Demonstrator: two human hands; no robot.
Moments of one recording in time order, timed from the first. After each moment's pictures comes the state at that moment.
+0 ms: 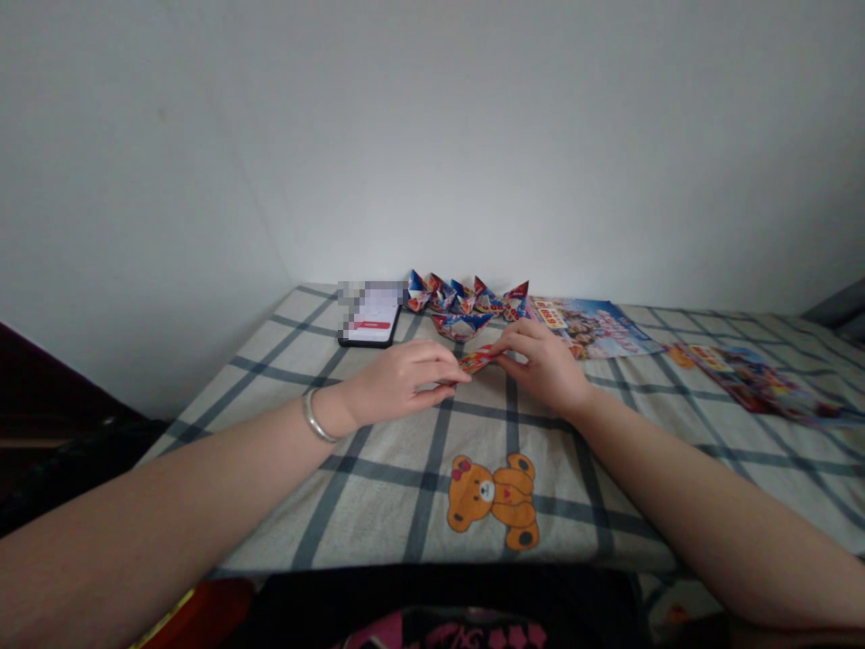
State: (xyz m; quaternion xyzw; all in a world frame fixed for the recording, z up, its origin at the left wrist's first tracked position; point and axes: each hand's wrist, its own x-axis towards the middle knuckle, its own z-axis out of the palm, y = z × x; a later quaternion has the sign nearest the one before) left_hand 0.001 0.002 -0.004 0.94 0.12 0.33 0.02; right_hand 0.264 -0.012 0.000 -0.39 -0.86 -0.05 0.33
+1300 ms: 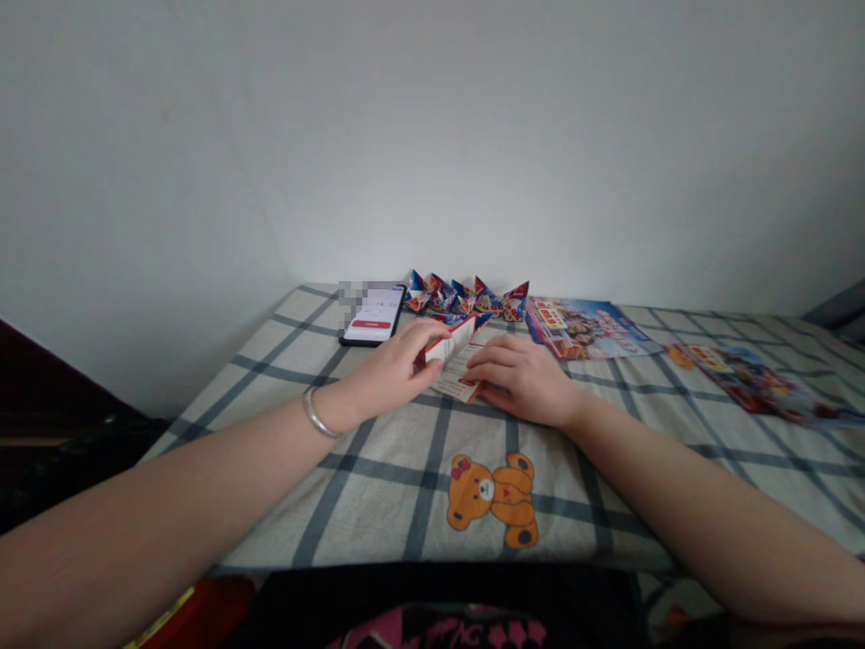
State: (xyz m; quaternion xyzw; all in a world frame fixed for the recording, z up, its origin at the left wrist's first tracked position) left_hand 0.004 0.004 -0.007 0.89 0.25 0.38 0.05; right_hand 0.252 -0.019 0.000 -0.24 -0.94 -0.13 0.23
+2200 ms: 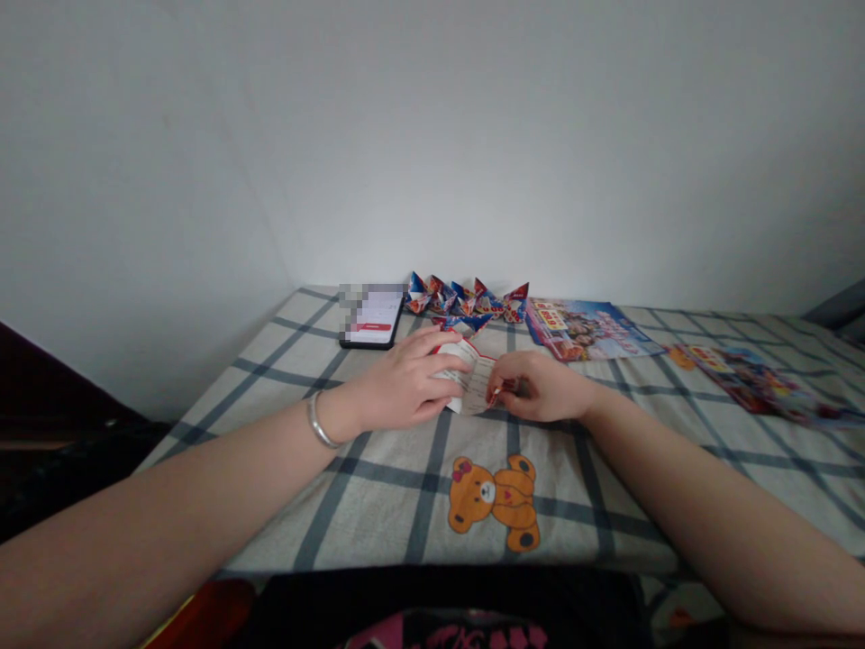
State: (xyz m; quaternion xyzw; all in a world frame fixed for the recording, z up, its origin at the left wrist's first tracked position) left_hand 0.003 -0.001 -0.001 0.96 0.11 0.25 -0.11; right_hand 0.265 -0.022 0.013 -0.29 -0.93 0.17 0.17
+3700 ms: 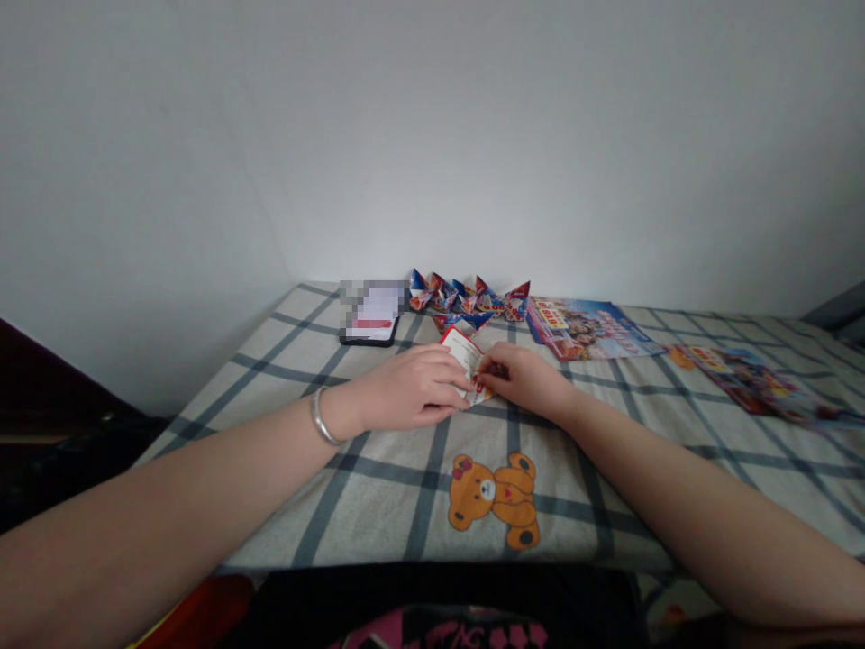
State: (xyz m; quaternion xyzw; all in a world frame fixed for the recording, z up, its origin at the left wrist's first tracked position) left_hand 0.008 0.004 -0.007 0.97 0.04 0.24 -0.02; right_hand 0.249 -0.010 -0.013 -0.45 -0.85 0.11 0.23
